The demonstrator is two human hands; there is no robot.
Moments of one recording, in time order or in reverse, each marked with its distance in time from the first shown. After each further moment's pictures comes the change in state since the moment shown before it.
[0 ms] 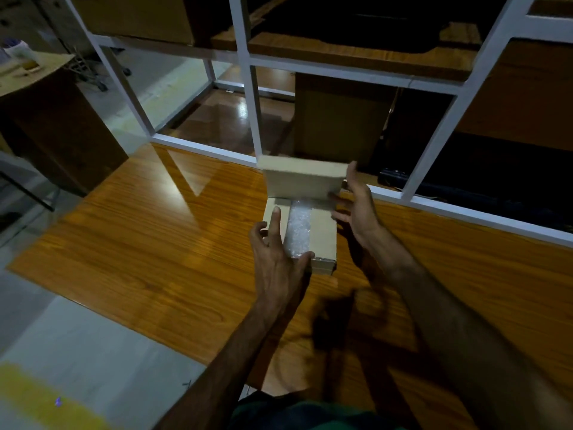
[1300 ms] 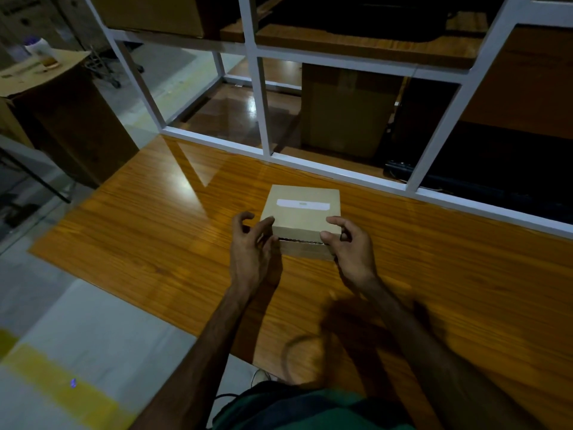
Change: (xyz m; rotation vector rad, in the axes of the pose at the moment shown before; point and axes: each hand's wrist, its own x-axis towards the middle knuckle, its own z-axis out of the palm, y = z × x) left_hand 0.004 -0.053 -0.036 0.005 -0.001 0.060; right_hand -0.069 0.090 -0.006 -0.295 0.033 -0.177
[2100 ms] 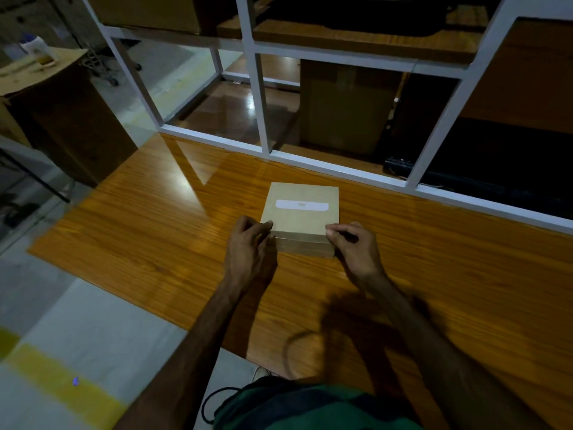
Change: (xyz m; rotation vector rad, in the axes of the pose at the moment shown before) left_hand 0.007 -0.023 0.001 0.108 -0.103 0.127; right_hand -0.005 -0.005 -0.014 0.011 -0.005 0.055
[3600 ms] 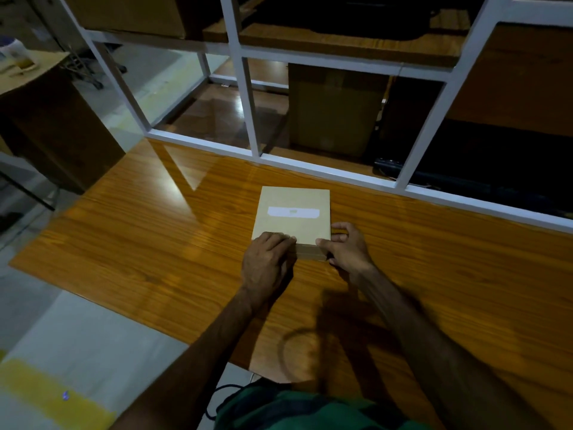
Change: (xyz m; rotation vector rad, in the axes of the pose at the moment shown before) left_hand -0.008 0.017 0.039 0.221 -0.037 0.322; right_hand 0.018 -0.004 0.006 0.042 0.011 0.381
